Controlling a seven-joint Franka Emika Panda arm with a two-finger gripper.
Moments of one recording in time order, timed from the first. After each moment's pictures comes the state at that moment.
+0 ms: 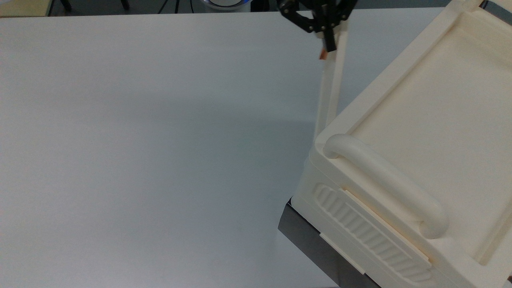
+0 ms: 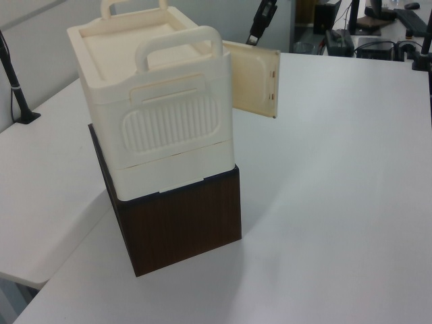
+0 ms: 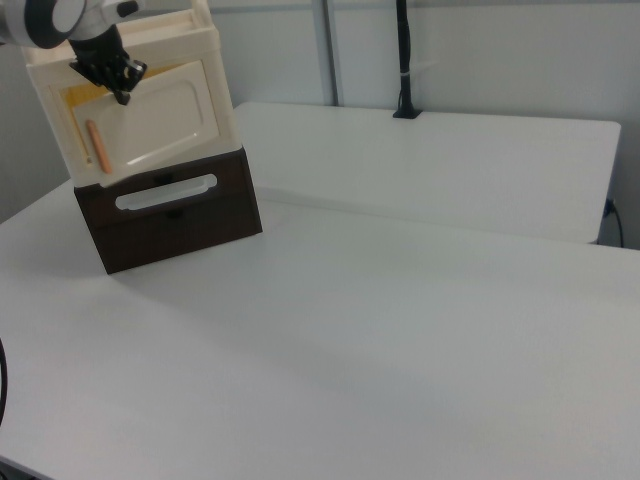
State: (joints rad) arm 0.23 0.15 0.07 -1.41 0.19 2.03 -0.01
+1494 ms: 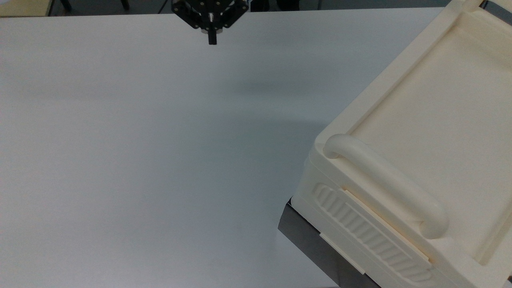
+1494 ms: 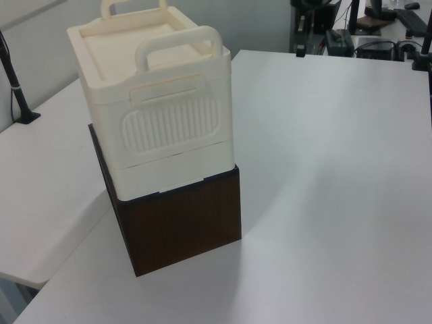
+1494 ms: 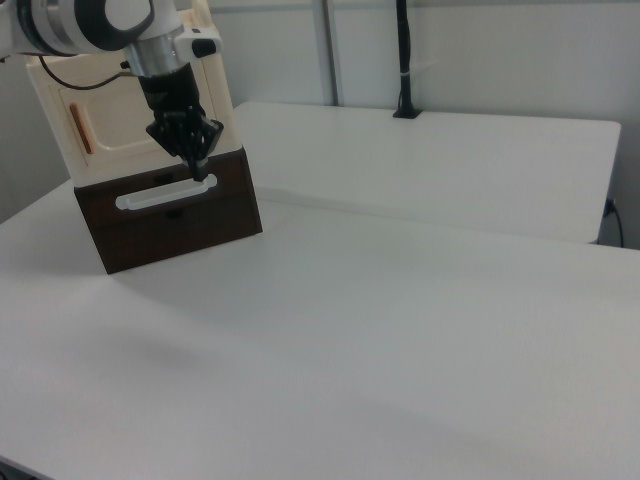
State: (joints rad) arm 0.07 0.10 0.00 -1.48 -0.05 1.64 -0.03
